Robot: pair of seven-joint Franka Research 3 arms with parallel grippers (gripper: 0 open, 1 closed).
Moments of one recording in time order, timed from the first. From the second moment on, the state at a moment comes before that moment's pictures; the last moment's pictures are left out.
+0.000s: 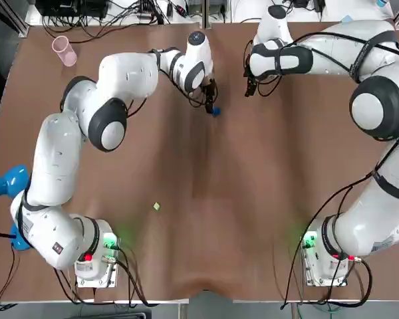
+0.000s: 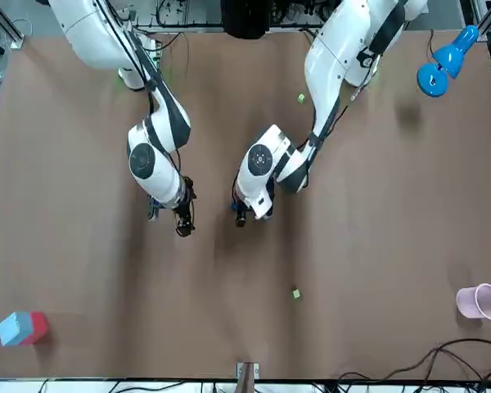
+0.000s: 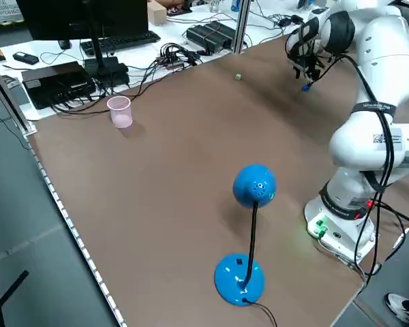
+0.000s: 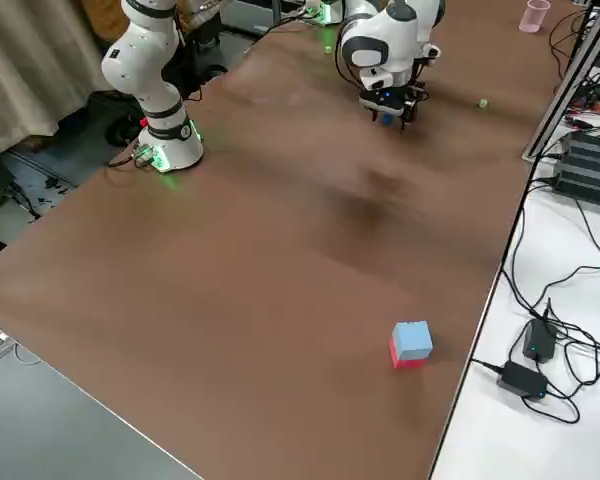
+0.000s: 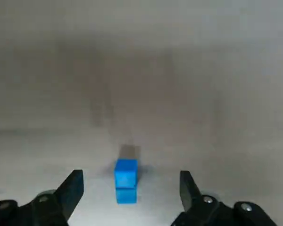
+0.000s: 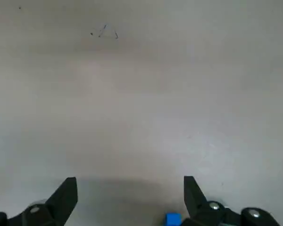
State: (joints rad) left arm -0.62 0.87 -0.21 -1.40 -0.02 2.36 -2.20; right arm 0.26 0.49 0.24 -1.88 0.04 2.43 2.01
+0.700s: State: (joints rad) left arm -0.63 0.92 -0.21 -1.39 -0.02 2.36 -2.20; right arm 0.26 0.49 0.24 -1.88 0.04 2.43 2.01
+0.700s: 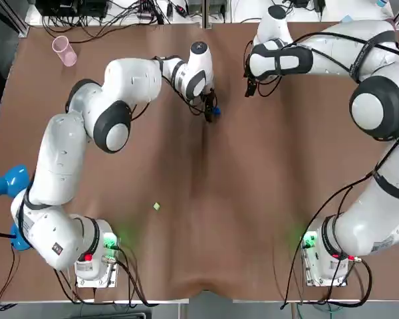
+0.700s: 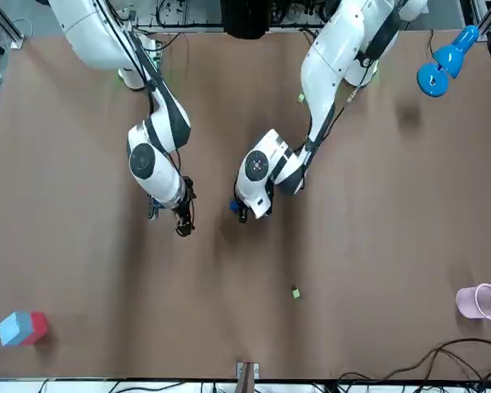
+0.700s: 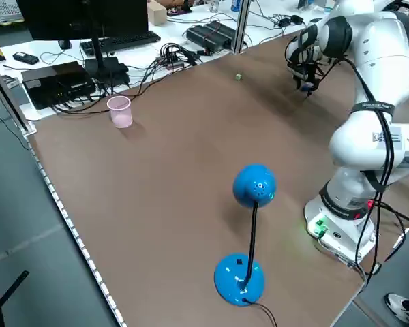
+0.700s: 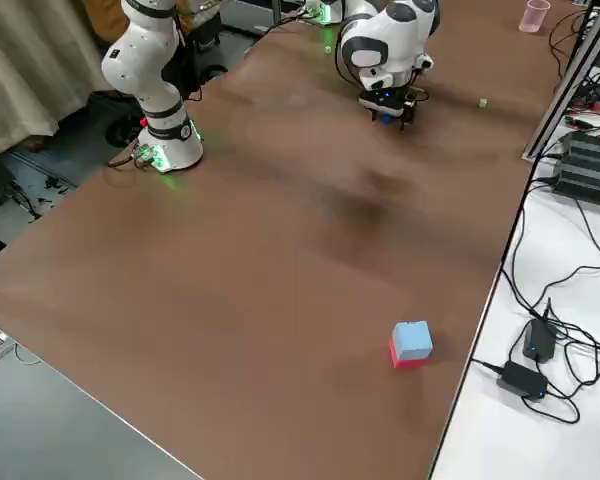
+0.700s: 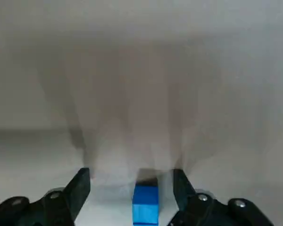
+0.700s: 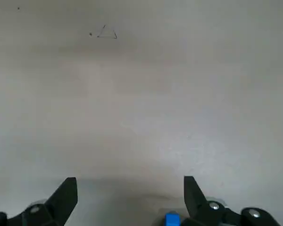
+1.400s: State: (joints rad) left arm -0.64 0.92 -0.21 -1.38 -0.02 2.36 -2.20; right arm 0.26 0.49 0.24 -1.88 0.04 2.43 2.01
